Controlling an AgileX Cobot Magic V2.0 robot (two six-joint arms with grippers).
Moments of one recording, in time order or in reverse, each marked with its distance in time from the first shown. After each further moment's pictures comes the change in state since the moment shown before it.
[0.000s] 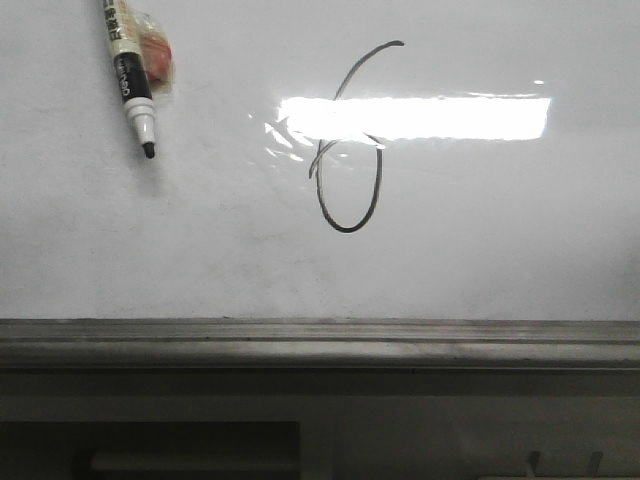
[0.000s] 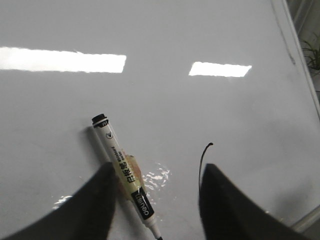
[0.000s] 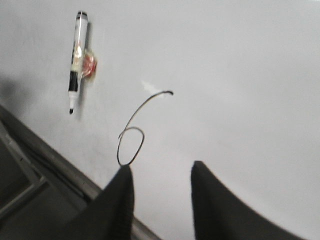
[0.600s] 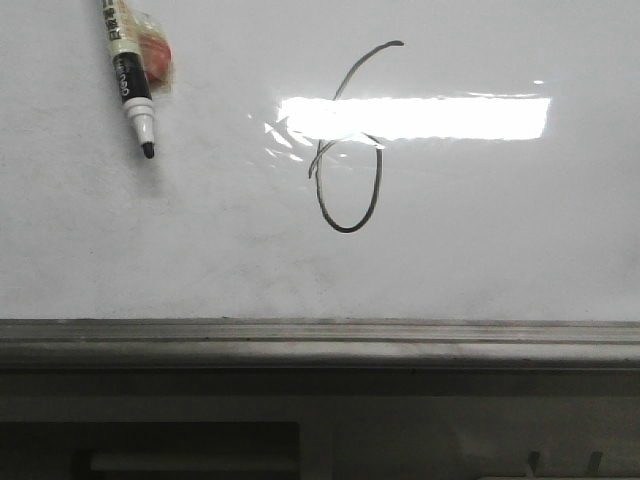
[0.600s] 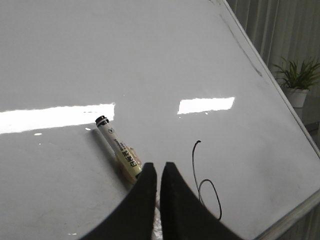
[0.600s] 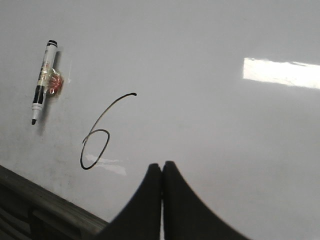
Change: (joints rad) left arm 0.000 -0.423 0.229 0.080 0.043 0.065; right arm 0.000 -0.518 0.422 0.009 -0.232 0.000
